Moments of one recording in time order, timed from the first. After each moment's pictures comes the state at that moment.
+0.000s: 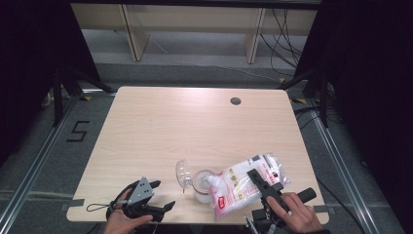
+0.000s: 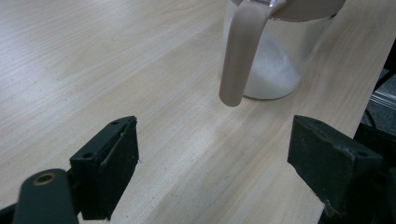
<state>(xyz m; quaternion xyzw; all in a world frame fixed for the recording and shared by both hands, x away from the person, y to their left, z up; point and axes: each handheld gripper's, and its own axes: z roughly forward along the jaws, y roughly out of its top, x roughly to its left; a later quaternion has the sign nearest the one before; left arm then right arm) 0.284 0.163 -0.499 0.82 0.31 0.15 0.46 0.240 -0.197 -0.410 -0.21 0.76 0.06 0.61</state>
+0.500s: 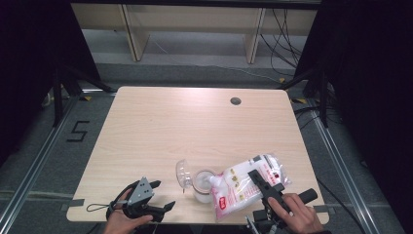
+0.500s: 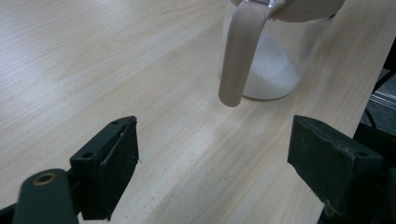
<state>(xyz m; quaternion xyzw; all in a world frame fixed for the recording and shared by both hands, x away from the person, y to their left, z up) 0.284 0.162 -0.499 0.81 0.32 0.15 0.47 0.237 -0.200 -0.410 -0.21 0.76 0.05 0.62</state>
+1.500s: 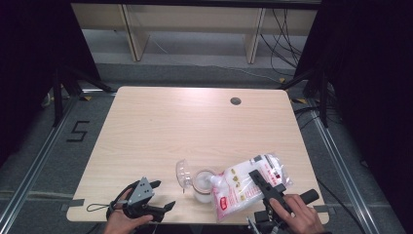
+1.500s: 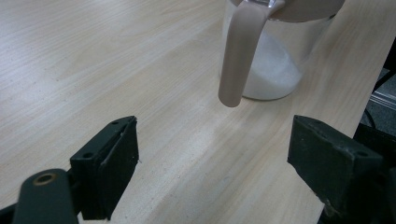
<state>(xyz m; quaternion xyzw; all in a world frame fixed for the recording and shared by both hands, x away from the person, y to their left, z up) 0.285 0.163 -0.499 0.82 0.30 0.15 0.46 0.235 -0.202 -0.409 -0.21 0.75 0.06 0.63</state>
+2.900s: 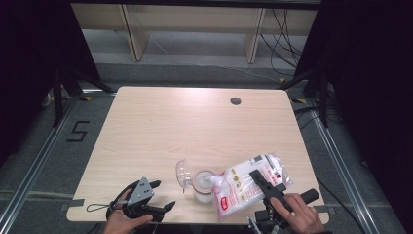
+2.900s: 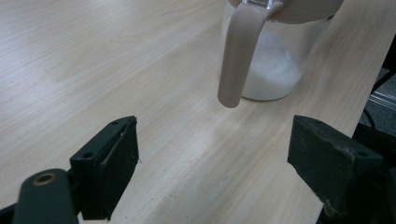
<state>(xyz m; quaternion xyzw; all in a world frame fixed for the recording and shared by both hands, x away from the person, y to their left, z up) 0.284 0.163 -0.498 0.82 0.31 0.15 0.46 0.237 -0.205 -0.410 -0.20 0.75 0.07 0.62</state>
